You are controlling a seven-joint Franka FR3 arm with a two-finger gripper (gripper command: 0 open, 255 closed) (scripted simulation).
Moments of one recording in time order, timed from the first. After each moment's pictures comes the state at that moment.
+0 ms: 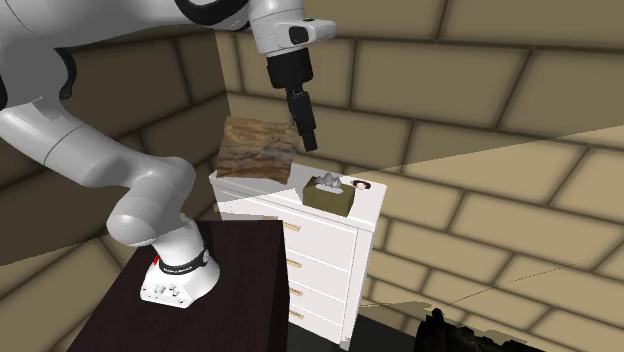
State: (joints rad) arm -0.02 -0.78 0.04 -2.28 -0.09 1.72 -0.17
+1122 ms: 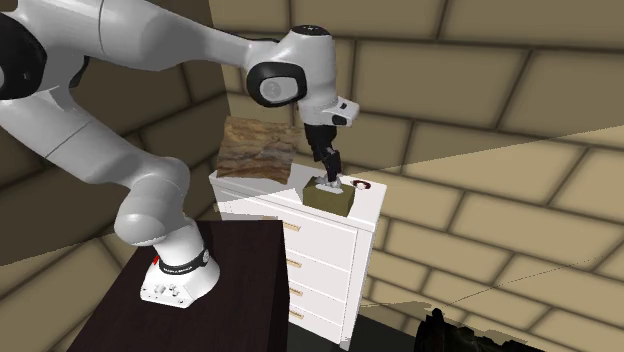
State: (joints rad) arm 0.15 -0.56 0.04 -2.49 0.15 2.06 -0.24
